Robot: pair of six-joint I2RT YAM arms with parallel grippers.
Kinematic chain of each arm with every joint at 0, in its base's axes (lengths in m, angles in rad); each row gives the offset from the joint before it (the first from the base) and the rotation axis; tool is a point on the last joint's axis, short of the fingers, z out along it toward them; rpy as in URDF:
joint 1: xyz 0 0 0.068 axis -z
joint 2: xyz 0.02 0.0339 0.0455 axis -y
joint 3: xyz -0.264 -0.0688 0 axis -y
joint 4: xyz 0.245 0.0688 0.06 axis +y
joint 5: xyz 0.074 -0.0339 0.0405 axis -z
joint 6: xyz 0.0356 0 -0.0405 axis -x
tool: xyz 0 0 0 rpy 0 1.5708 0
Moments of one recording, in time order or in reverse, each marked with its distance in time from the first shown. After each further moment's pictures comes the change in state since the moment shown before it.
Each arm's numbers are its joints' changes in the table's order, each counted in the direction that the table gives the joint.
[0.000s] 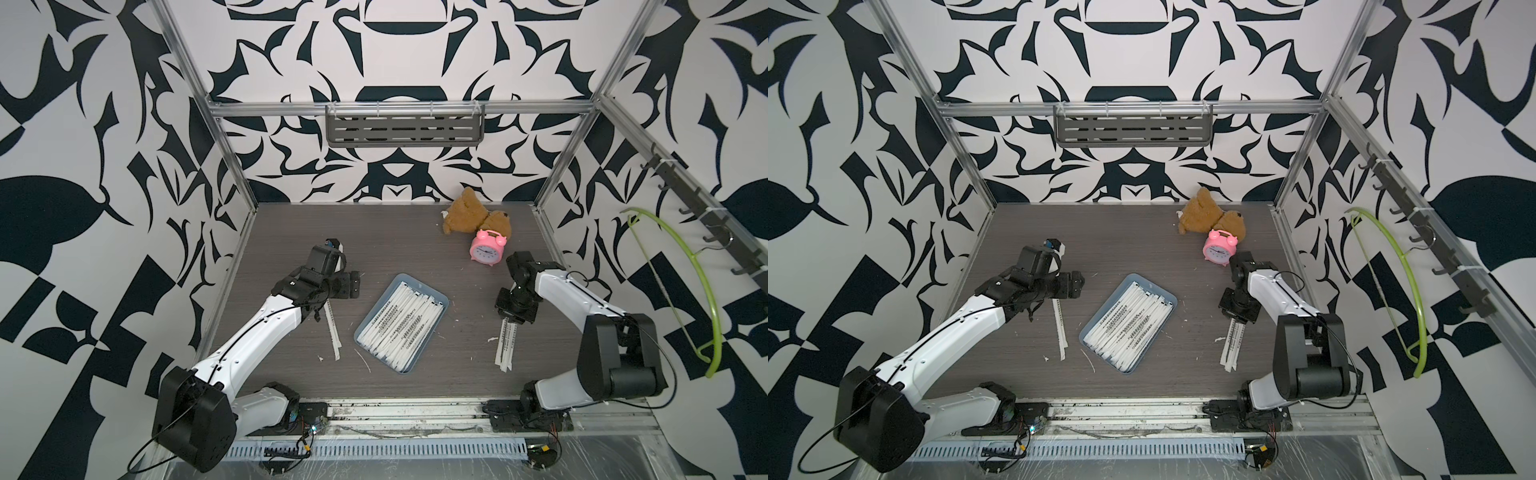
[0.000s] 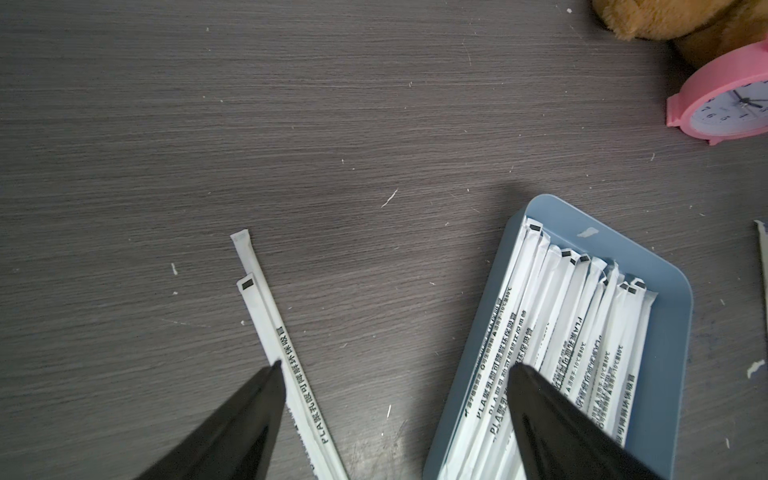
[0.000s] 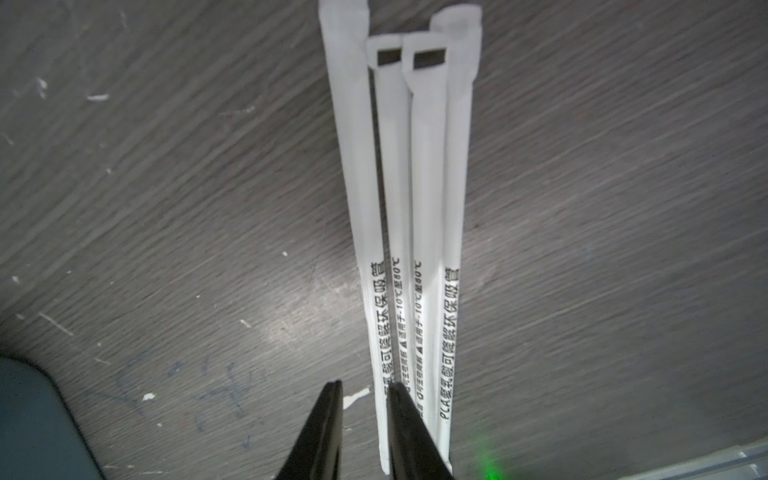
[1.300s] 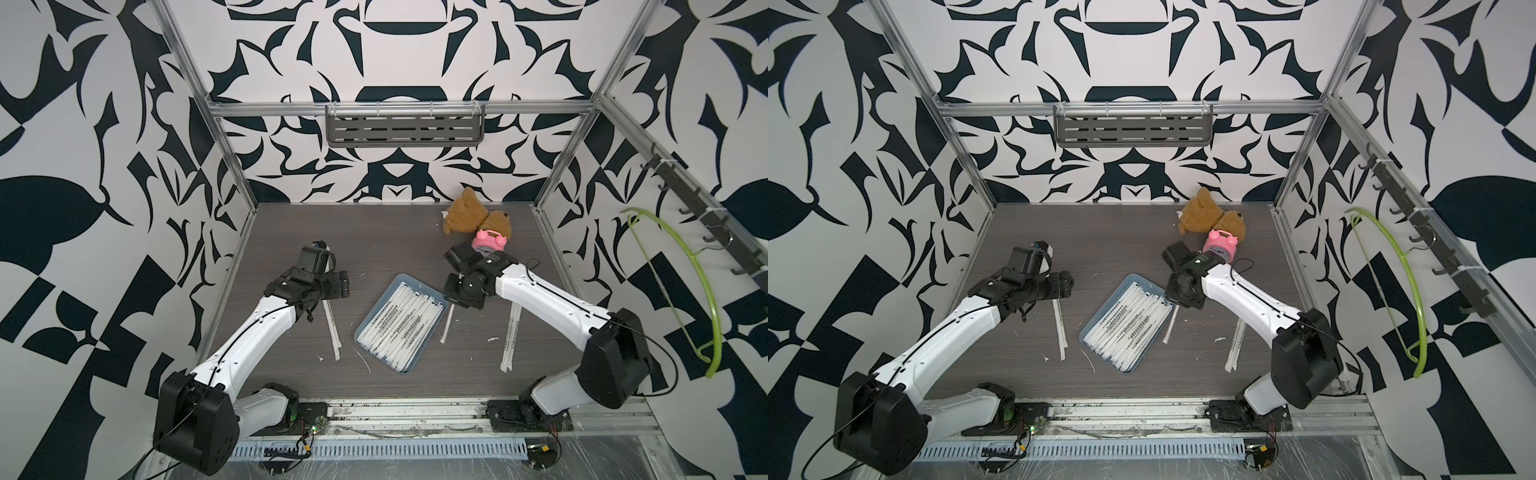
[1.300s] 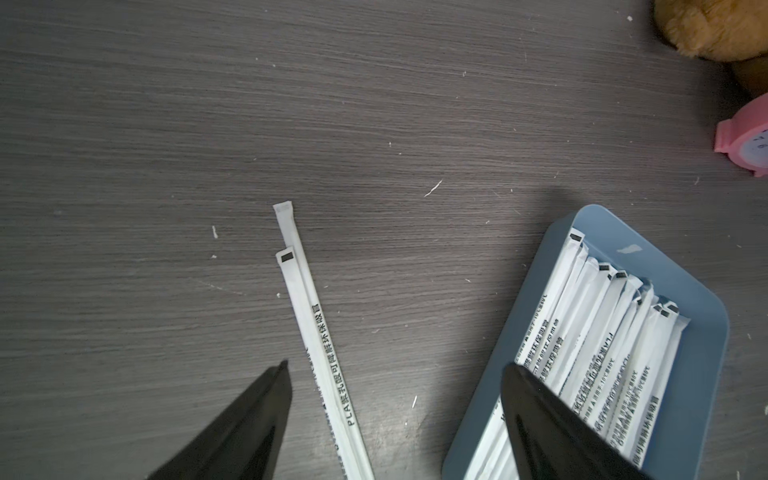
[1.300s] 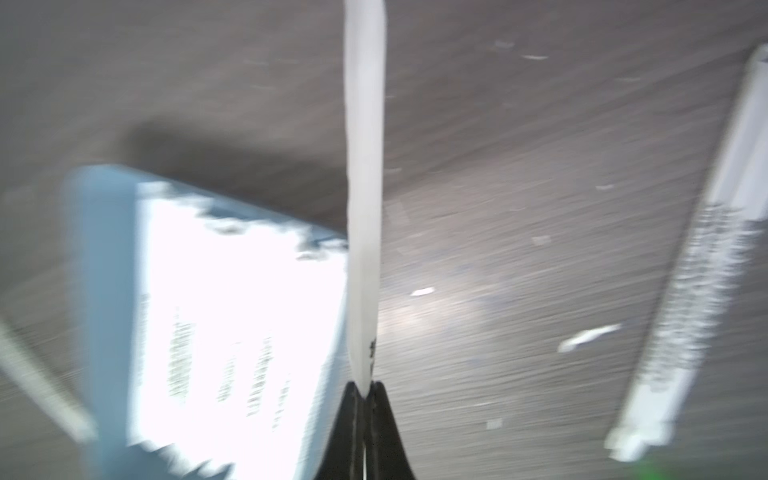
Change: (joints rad) left arm -0.084 0.025 -0.037 0.035 0.014 0.043; right arm -0.630 -0.014 0.326 0.011 0.078 -0.504
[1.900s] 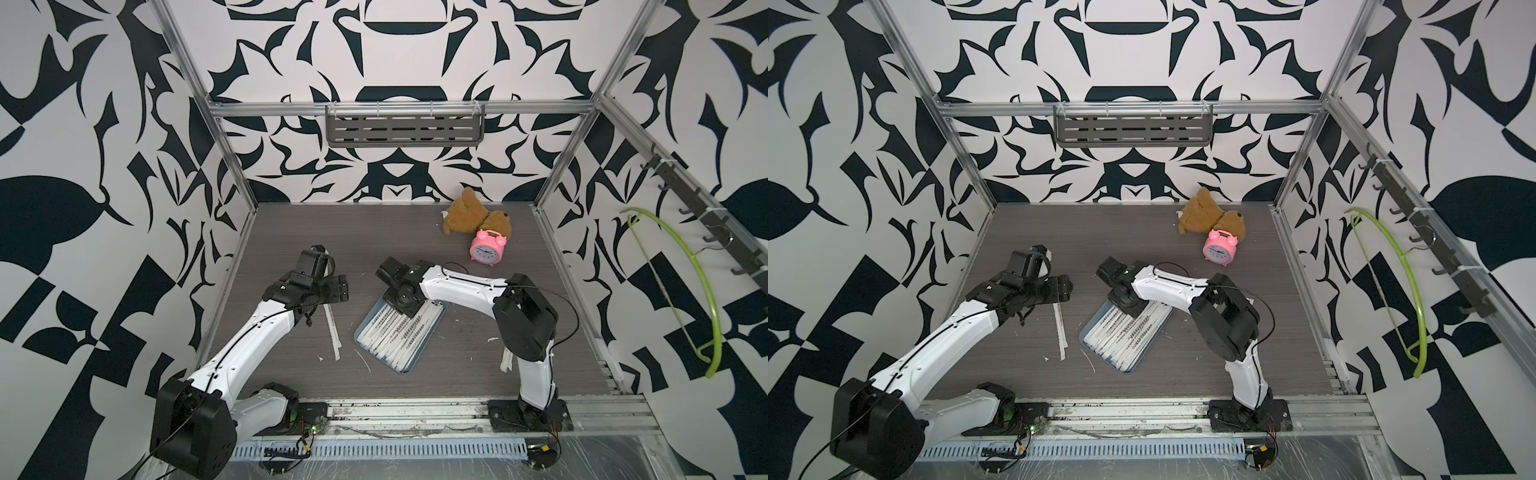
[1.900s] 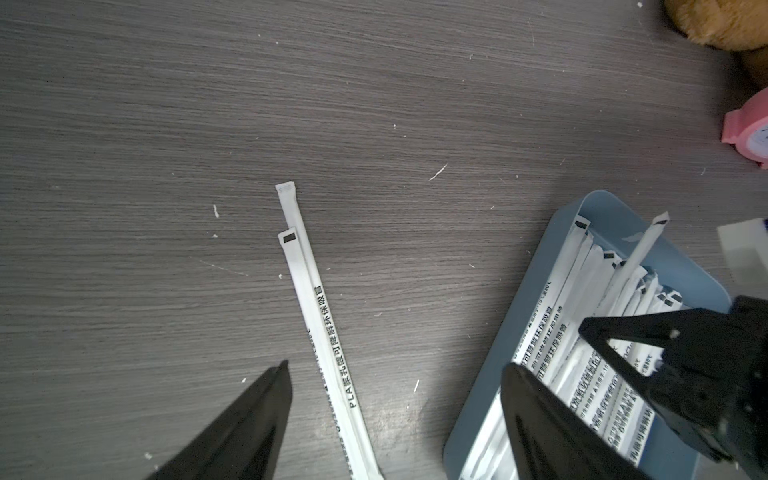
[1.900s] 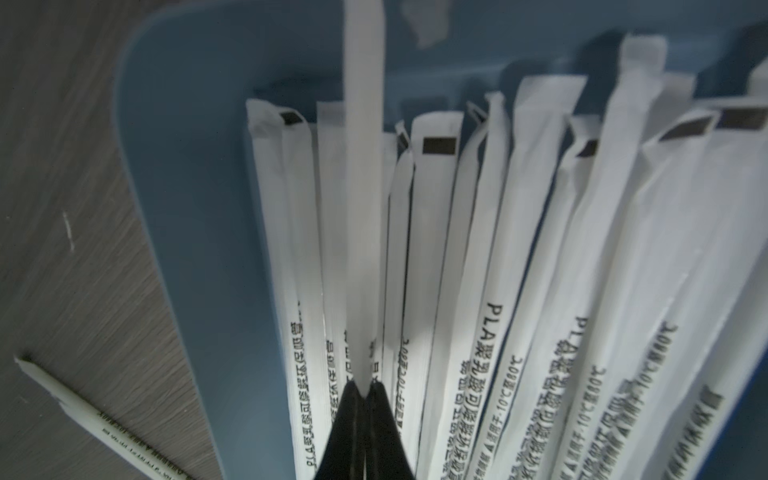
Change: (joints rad) left arm -0.001 0.027 -0.017 0.021 -0.005 0.011; right arm -0.221 -0.490 0.229 -0.181 0.008 -0.503
